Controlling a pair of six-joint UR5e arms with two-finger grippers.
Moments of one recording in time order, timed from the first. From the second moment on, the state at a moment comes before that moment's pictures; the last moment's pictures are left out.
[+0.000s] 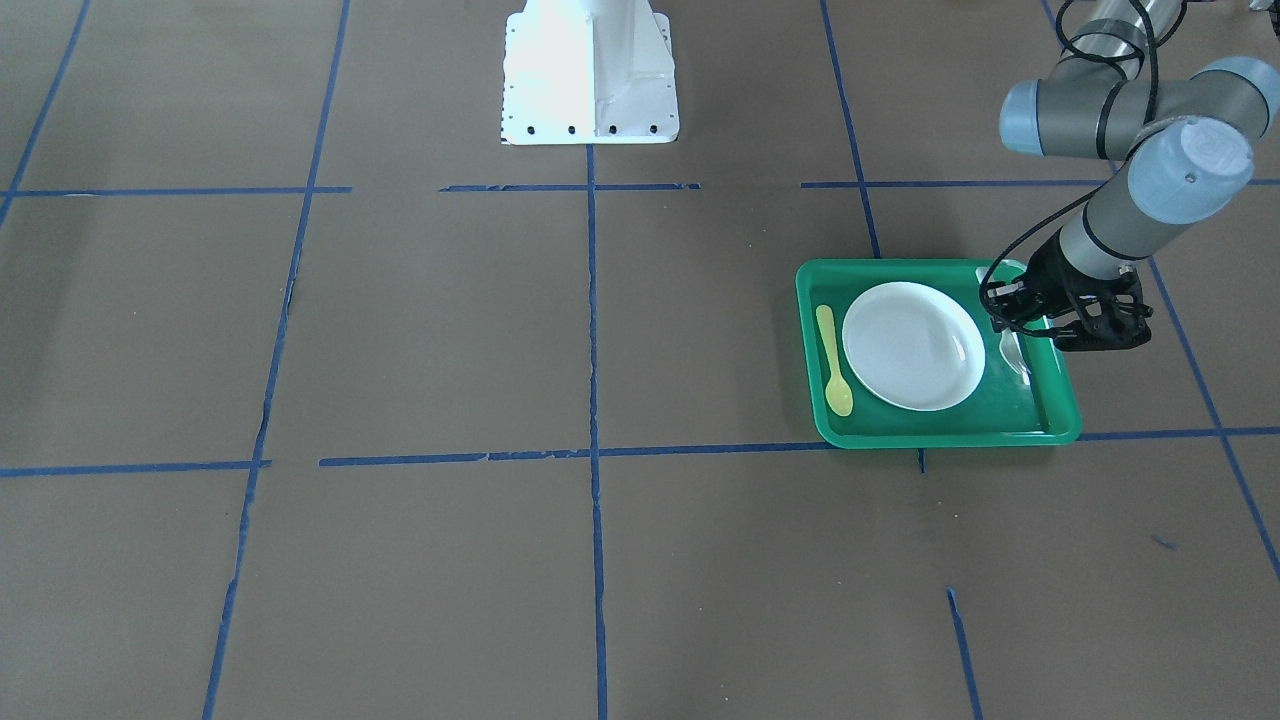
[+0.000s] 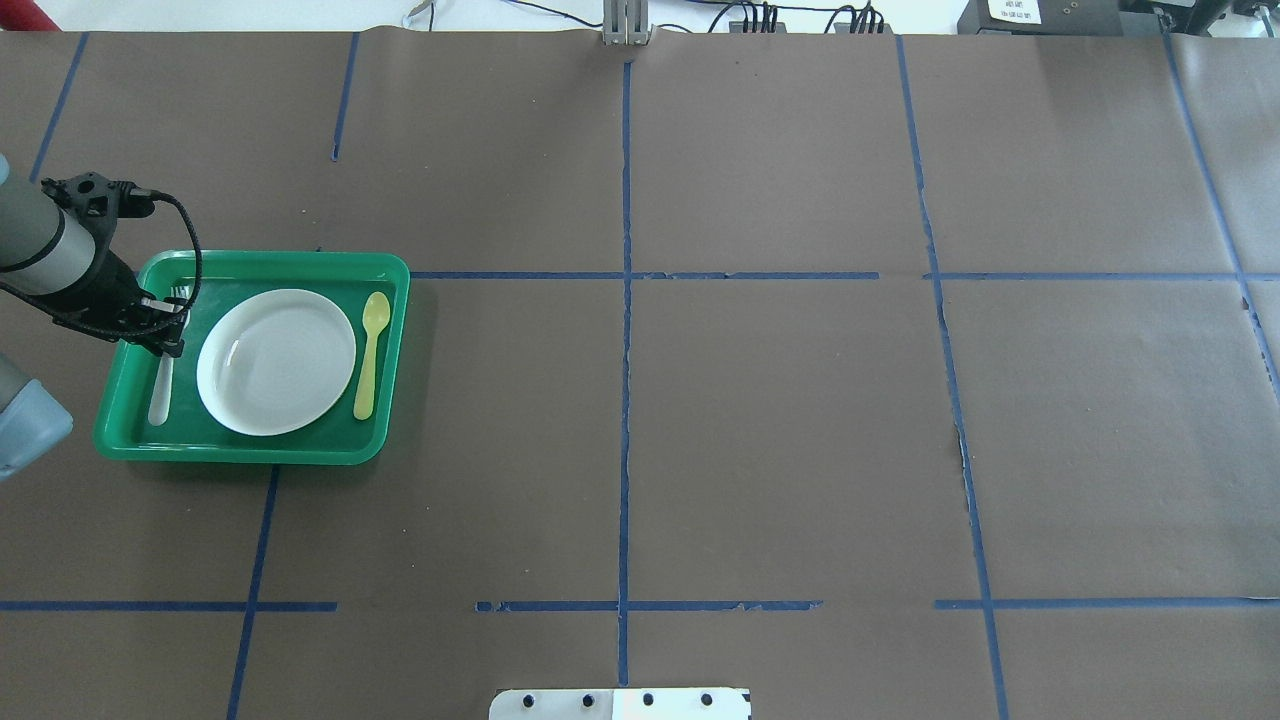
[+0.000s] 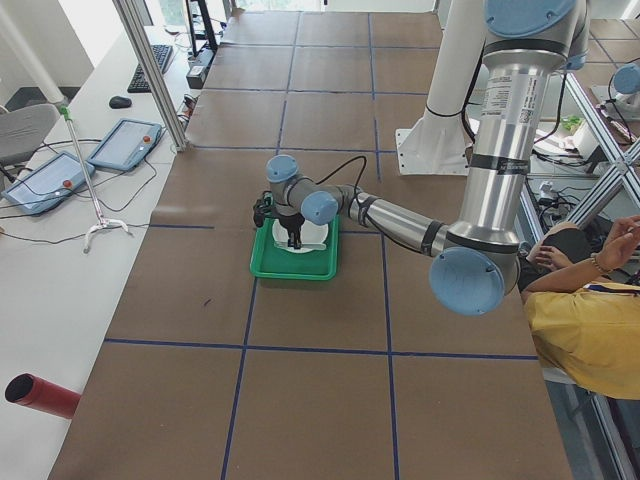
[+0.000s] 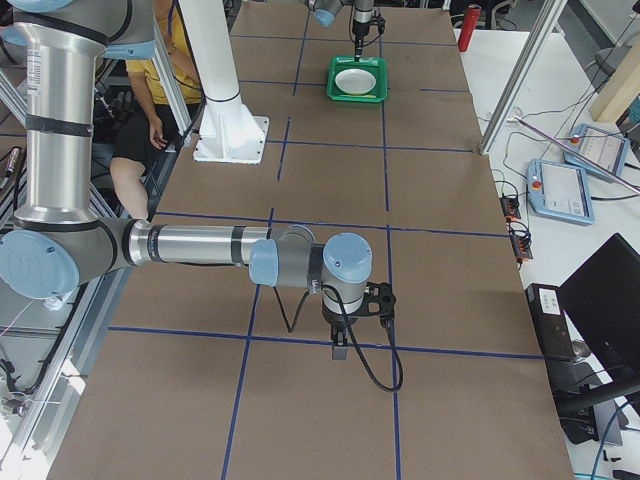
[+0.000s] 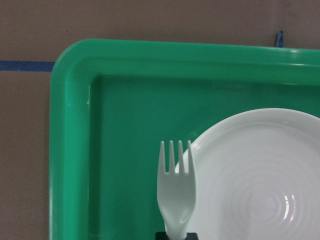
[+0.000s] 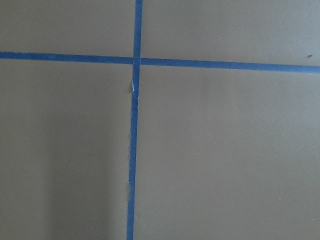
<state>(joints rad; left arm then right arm) -0.94 -1.71 -1.70 -1.77 -2.20 -0.75 1.60 -1.69 1.72 -1.63 2.29 -0.06</state>
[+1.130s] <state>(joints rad) -0.95 -1.78 -1.53 -1.79 -2.21 -0.72 1.60 -1.69 1.72 -1.63 2.29 -0.06</state>
